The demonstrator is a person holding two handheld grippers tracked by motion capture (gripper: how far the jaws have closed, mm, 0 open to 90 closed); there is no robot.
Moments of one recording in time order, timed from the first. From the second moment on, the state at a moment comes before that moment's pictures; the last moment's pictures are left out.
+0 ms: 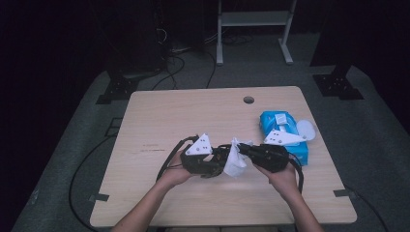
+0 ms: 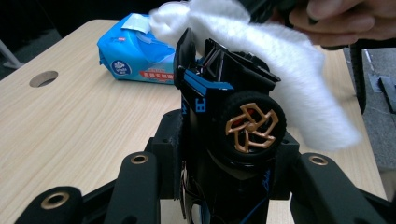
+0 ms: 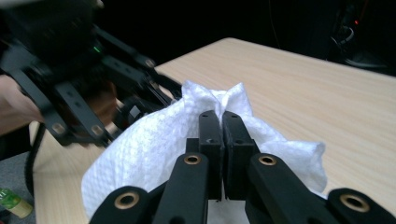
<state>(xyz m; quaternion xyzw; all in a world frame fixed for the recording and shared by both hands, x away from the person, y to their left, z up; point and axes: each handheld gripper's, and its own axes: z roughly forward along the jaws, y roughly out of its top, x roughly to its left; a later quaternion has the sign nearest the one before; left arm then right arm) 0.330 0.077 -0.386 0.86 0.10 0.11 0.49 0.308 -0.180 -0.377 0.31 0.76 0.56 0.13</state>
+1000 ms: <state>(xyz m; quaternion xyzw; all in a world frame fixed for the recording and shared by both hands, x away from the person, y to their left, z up) 0.332 0.080 -0.387 0.85 0.11 0.10 0.50 0.311 -0.178 -0.378 0.31 0.76 0.56 0.12</state>
